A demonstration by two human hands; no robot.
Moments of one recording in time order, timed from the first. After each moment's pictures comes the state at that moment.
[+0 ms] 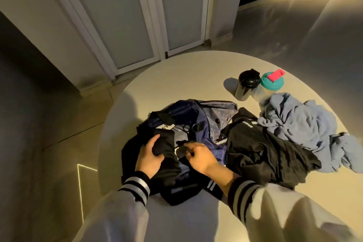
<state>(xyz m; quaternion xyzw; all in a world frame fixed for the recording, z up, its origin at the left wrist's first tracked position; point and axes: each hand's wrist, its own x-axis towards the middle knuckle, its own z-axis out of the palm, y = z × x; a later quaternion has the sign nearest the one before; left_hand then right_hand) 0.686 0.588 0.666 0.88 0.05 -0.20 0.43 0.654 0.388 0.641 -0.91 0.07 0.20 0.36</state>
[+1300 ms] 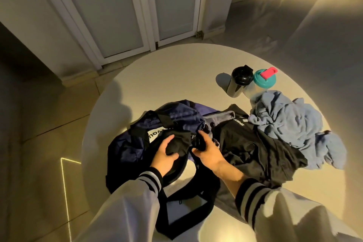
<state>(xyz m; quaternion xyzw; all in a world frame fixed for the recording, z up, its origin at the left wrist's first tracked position) 0.685 0.523 0.615 0.77 0.07 -0.30 0.56 0.643 0.338 0.633 -0.78 0.22 0.17 0.55</state>
